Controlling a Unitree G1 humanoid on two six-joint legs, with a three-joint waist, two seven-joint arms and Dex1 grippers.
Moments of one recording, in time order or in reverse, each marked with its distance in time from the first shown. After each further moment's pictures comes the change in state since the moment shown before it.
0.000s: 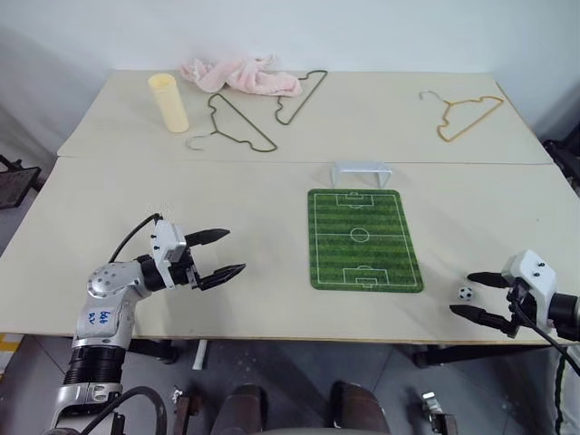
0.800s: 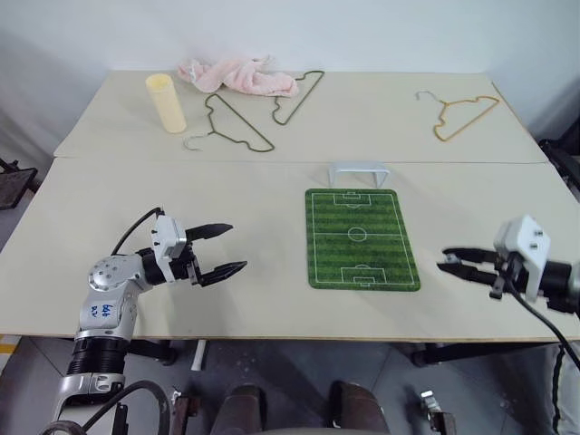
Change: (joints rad) left arm -0.077 -0.030 -0.005 0.119 -0.052 -0.125 -0.184; right arm -0.232 -0.003 0.046 -0.342 0.110 0.185 -0.021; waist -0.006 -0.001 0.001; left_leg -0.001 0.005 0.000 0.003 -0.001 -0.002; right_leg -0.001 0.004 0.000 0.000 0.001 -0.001
